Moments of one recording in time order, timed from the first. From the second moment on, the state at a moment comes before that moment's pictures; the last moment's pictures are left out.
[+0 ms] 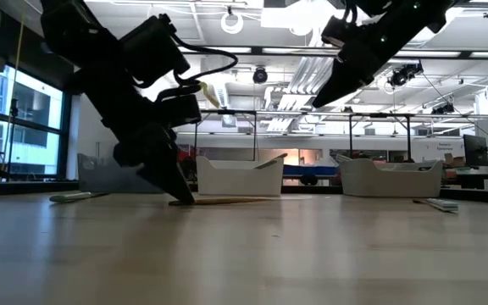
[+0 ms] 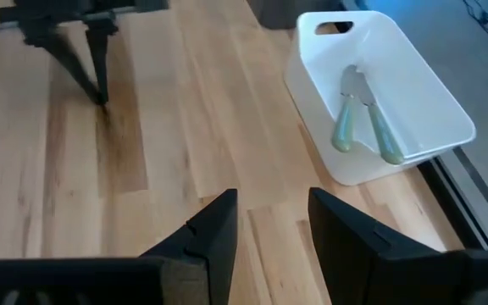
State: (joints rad) left arm -0.08 1.70 0.66 0.09 -0.20 -0.17; right arm -0.15 1.21 0.79 -0.26 0.21 -0.08
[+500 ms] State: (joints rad) left arm 0.04 1.71 0.66 0.33 0.25 -0.42; right arm 0.16 1.29 0.79 -0.18 0.54 -0.08
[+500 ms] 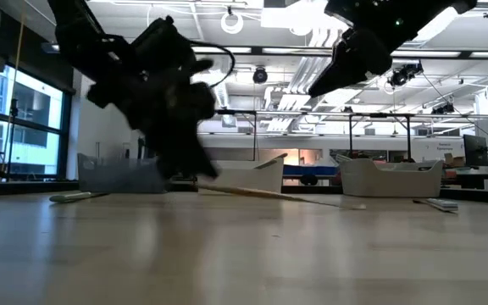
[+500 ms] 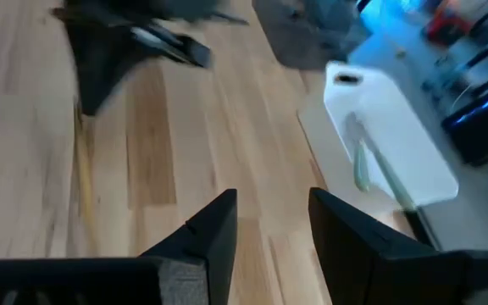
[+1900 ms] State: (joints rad) left arm -0.06 1.70 0.23 1.22 0.01 -0.44; right arm 0.17 1.95 1.28 -0.55 0.17 0.50
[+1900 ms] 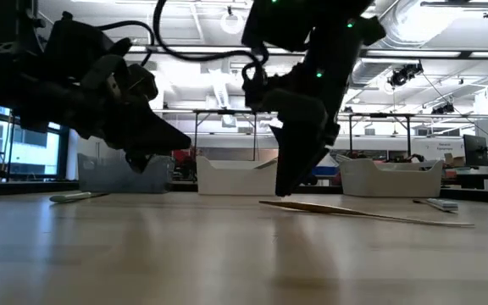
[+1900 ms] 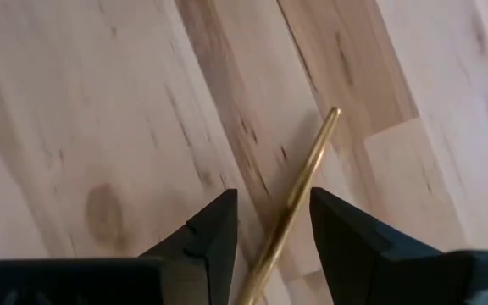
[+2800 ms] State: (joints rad) left arm -0.16 1.70 0.22 1.29 -0.11 -0.35; right arm 0.11 1.97 1.24 -0.49 0.12 0.38
